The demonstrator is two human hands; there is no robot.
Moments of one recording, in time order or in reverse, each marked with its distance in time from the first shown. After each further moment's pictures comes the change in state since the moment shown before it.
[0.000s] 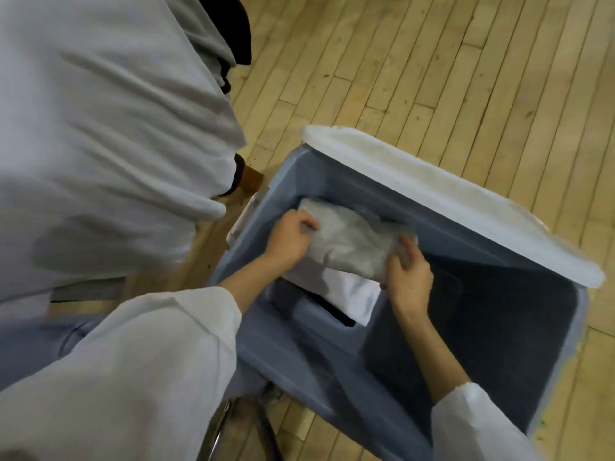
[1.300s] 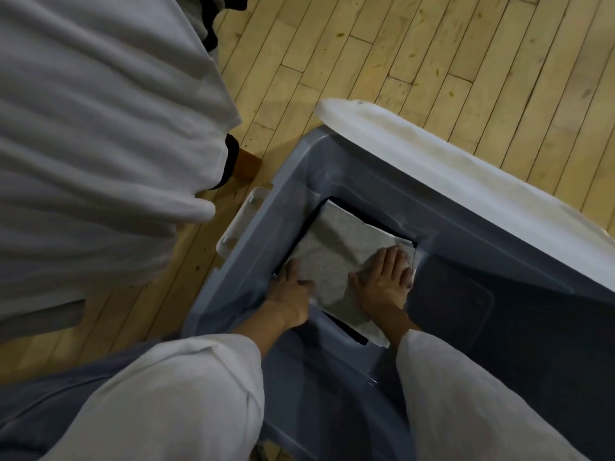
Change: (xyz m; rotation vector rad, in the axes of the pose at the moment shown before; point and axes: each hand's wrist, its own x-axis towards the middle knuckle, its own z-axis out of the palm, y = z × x) left_hand 0.020 -0.108 0.061 0.825 -0.643 -0.071; right_hand 0.071 0.119 0.117 -1.053 -0.390 -0.043
